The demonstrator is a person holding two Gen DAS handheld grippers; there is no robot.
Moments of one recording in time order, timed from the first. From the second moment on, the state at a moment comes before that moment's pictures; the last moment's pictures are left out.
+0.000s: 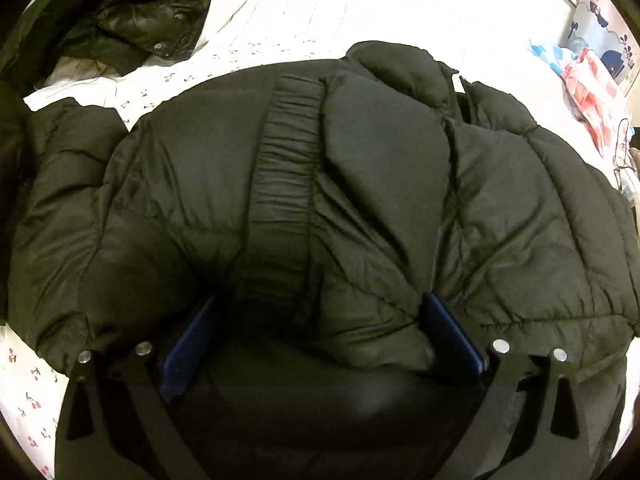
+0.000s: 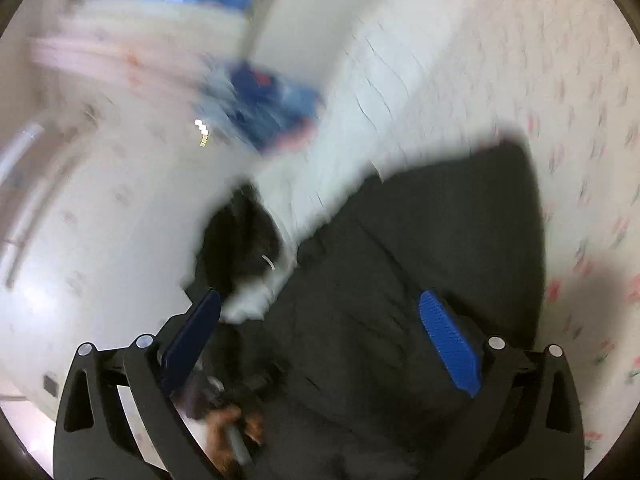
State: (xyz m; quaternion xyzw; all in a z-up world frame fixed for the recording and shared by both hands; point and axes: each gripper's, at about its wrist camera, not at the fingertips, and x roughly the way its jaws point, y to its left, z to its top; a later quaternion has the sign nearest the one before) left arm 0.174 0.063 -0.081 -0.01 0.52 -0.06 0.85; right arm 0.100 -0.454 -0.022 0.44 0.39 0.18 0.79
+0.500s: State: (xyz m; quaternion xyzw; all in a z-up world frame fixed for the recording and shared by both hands) left arm 0.027 0.257 0.046 -0.16 0.32 0.08 0.93; right arm 0.044 -0.362 0.034 0.34 0.40 0.14 0.84
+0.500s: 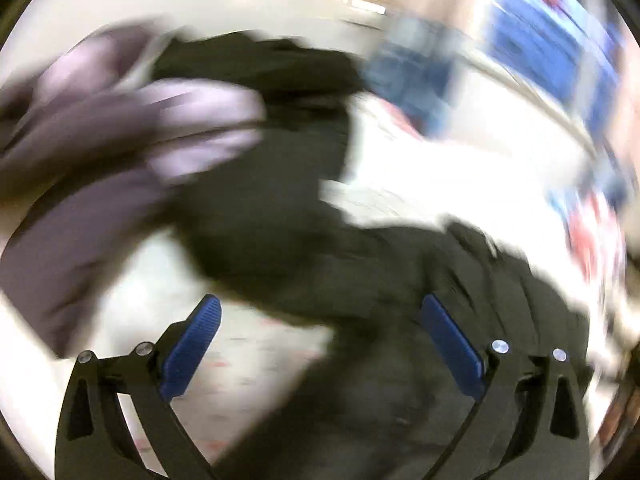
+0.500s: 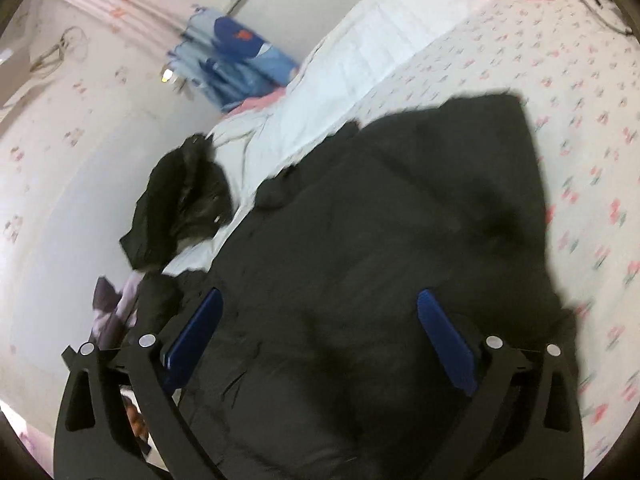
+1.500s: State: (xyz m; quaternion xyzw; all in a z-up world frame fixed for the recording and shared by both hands) left arm 0.092 0.259 0.087 -0.44 0.30 -0.25 0.81; right arm 0.153 -0.087 -0.032 0.55 0.41 0.50 0.54
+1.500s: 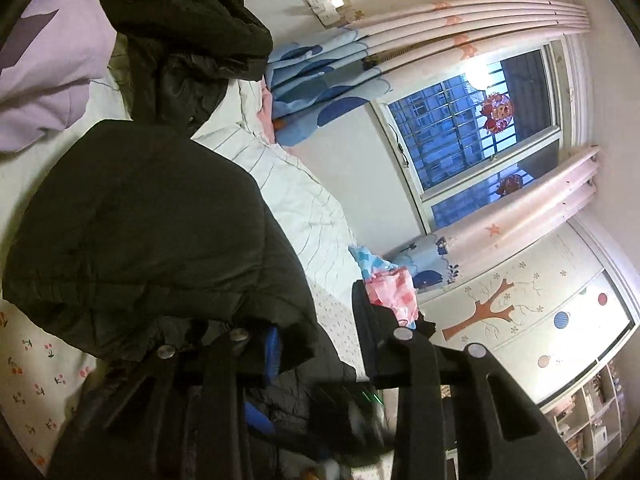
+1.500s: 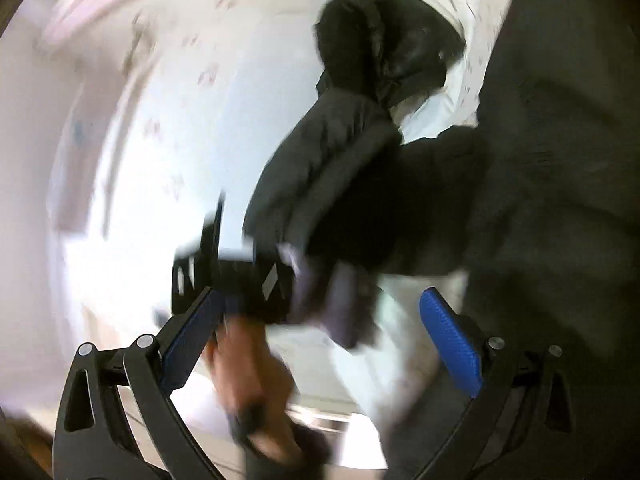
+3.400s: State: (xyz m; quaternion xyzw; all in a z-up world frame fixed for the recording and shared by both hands) left arm 0.152 0.037 0.053 0.13 0.34 -0.04 0.93; right arm 0.096 -0.449 0.139 0.25 0.29 0.27 0.88
